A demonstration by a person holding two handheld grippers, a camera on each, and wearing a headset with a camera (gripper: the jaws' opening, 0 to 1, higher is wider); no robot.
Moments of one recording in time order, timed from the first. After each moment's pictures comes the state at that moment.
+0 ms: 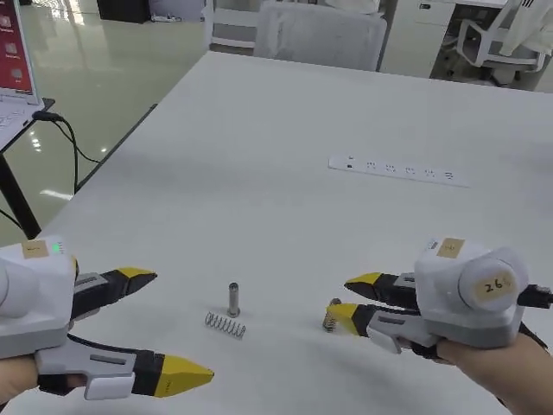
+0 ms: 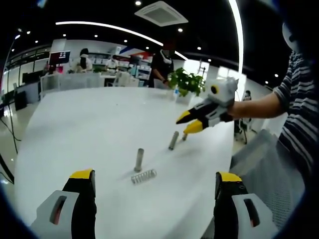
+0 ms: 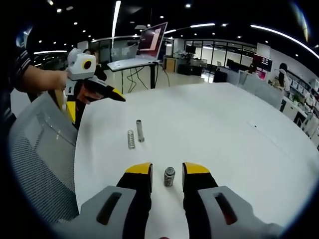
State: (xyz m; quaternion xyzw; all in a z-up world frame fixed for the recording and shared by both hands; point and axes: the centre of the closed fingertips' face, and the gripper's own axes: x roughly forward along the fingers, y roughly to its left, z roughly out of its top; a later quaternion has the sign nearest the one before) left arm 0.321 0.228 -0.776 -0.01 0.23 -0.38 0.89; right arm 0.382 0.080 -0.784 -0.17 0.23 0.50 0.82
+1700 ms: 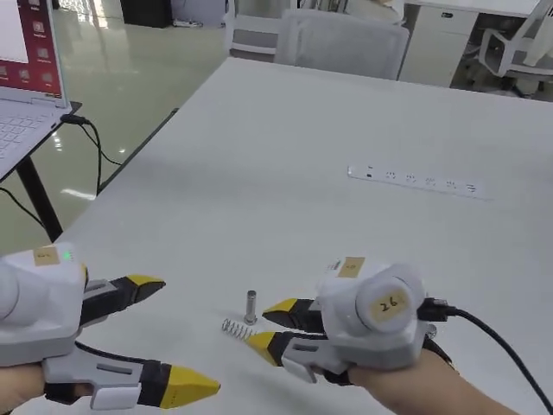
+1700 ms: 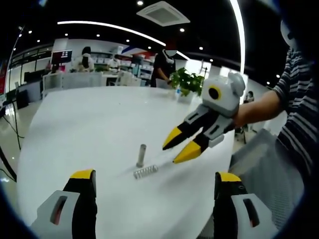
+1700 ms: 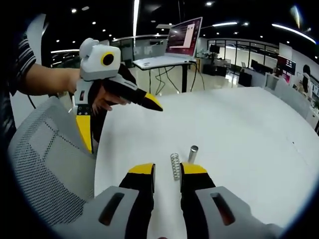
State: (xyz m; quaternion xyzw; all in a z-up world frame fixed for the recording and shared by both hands) left arm 0.314 0.238 -0.777 -0.01 0.24 -0.37 0.90; right arm 0.333 0.194 -0.804 -0.18 0.24 0.59 0.75
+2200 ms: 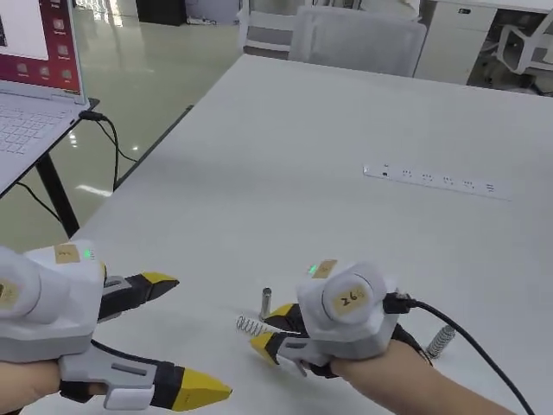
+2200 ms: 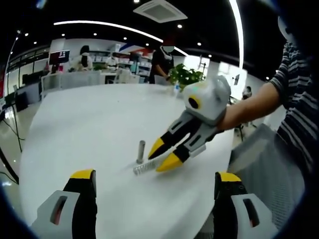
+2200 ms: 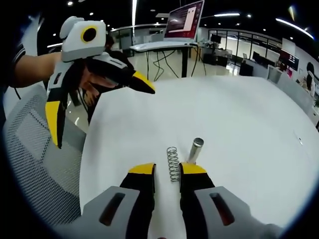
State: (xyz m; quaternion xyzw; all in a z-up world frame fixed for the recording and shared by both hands) left arm 0.309 0.241 -0.780 0.00 0.25 -0.38 0.89; right arm 0.344 0.210 -0.843 -0.20 0.27 0.58 0.74
